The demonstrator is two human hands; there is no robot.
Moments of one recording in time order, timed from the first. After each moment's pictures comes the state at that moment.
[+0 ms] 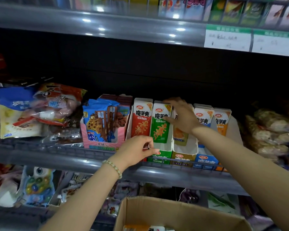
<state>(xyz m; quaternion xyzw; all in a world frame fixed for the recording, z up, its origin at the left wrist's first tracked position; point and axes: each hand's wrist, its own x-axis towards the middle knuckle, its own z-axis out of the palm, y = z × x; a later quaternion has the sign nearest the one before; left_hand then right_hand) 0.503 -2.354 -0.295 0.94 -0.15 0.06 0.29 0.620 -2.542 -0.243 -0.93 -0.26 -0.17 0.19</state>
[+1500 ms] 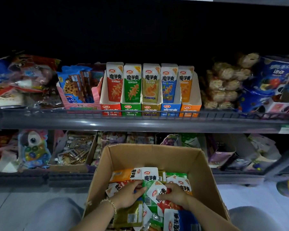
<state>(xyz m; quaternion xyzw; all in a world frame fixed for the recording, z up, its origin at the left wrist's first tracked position) 0.327 -2.440 -0.495 0.87 -0.03 -0.32 0.37 0.346 -2.660 -0.515 -0.80 0.07 0.39 0.45</state>
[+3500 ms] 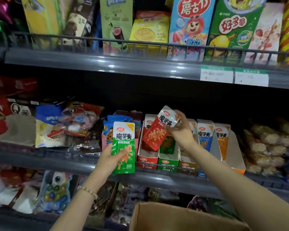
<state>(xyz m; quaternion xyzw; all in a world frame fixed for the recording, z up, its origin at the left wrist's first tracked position) 0.424 -2.282 -0.275 0.72 0.08 0.14 0.68 0.540 -2.493 -0.222 -0.69 -0.16 -0.05 0.71</state>
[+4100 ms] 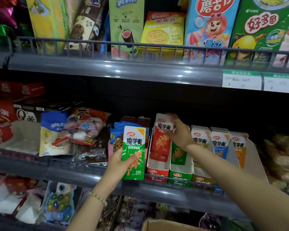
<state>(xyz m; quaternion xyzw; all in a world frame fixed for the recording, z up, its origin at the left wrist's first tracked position) 0.456 -2.273 -0.280 0.73 0.06 0.14 0.67 0.605 -2.465 -0.231 -0.88 -0.23 -0.14 0.40</state>
